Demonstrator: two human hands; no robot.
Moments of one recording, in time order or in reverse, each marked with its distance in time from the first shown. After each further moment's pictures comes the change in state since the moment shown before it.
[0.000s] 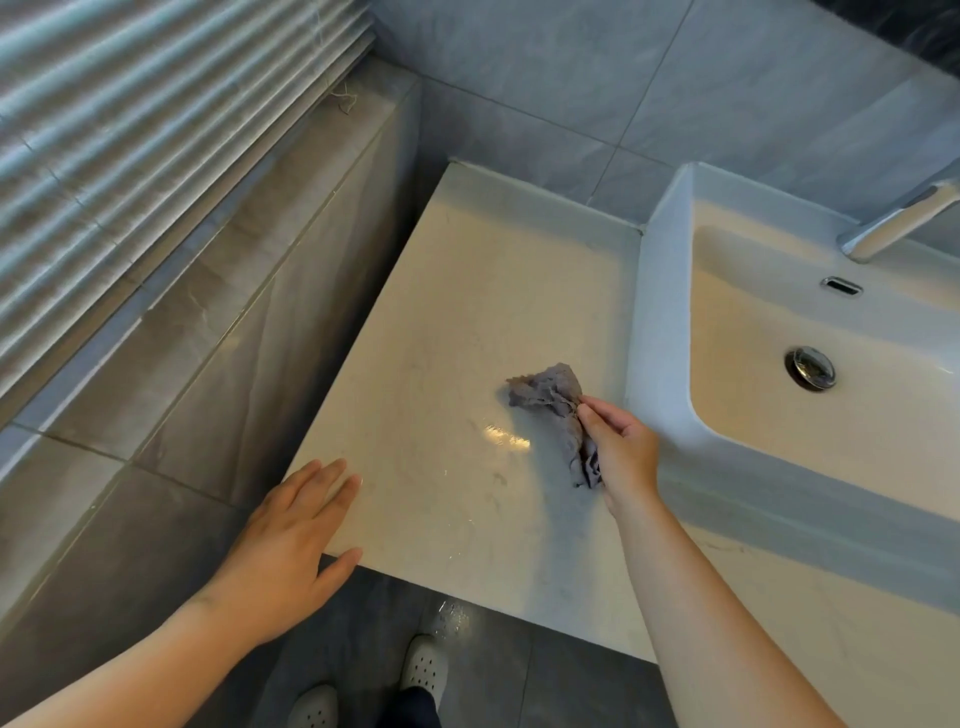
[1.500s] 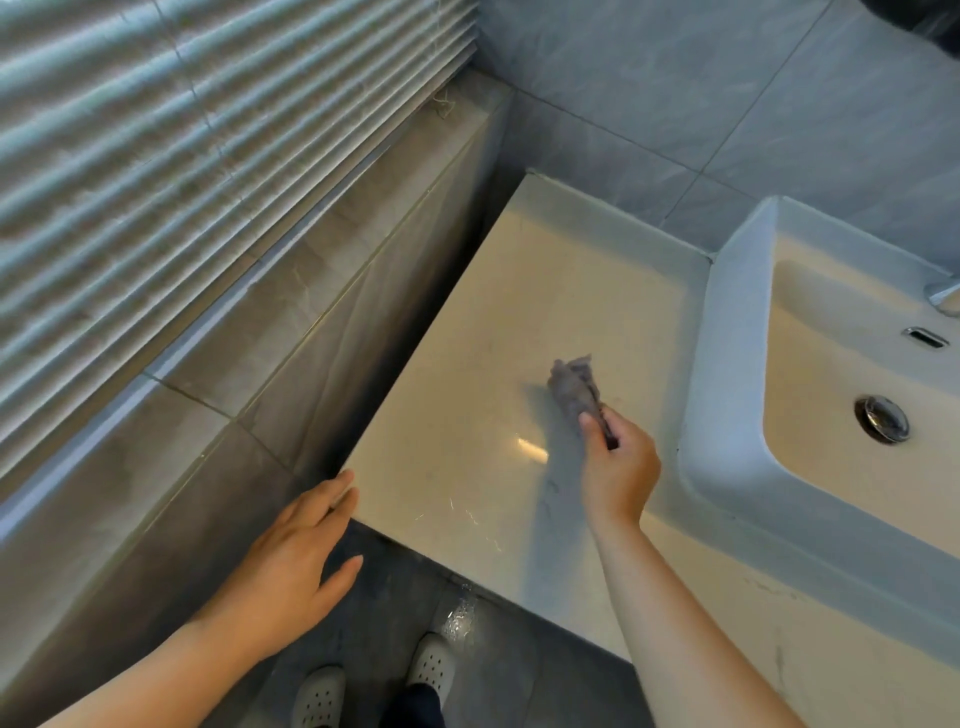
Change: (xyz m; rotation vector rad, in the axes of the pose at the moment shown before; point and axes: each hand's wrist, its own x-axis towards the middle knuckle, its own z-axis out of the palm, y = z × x) left_hand -0.048 -0.014 -0.002 -0.247 0.070 -0.128; right_hand -0.031 0.016 0.060 -0.399 0.077 -0.421
